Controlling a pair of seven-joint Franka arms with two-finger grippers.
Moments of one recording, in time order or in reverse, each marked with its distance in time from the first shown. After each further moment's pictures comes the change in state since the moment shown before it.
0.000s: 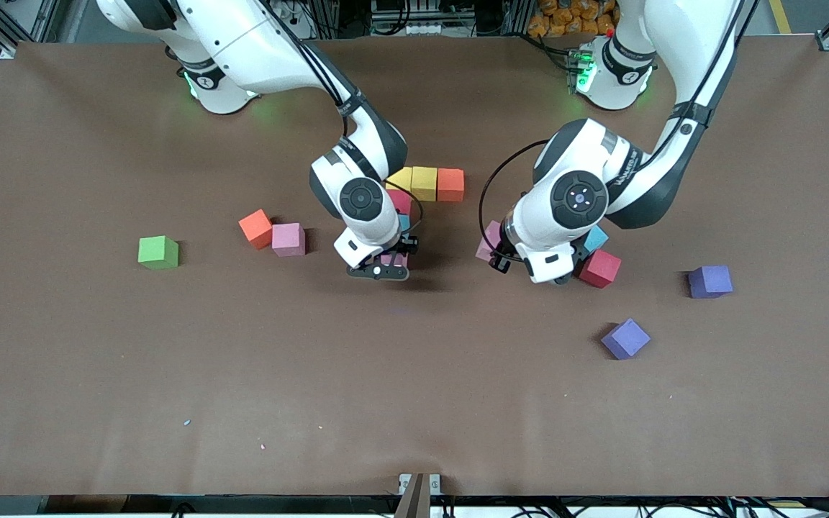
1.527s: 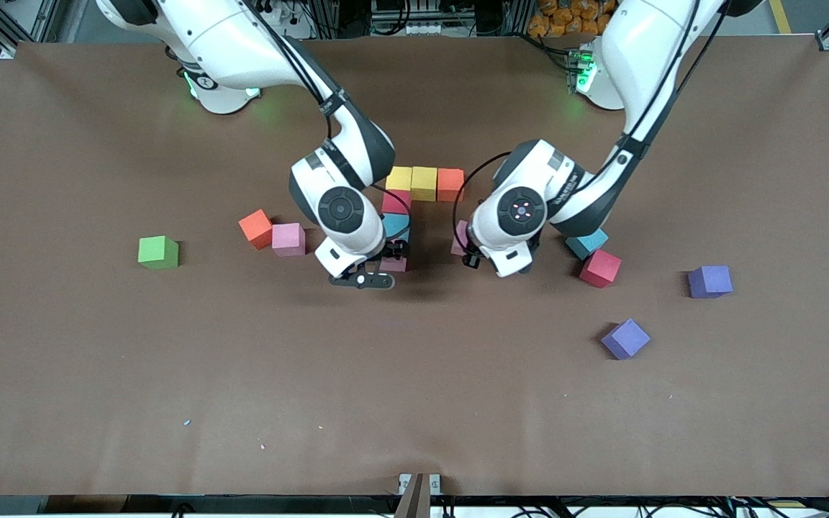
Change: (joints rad) left arm -0.101 0.129 -0.008 -0.065 0.000 0.164 -0.279; right arm -0.071 -0.045 -0.013 0.070 0.015 -0.187 -0.109
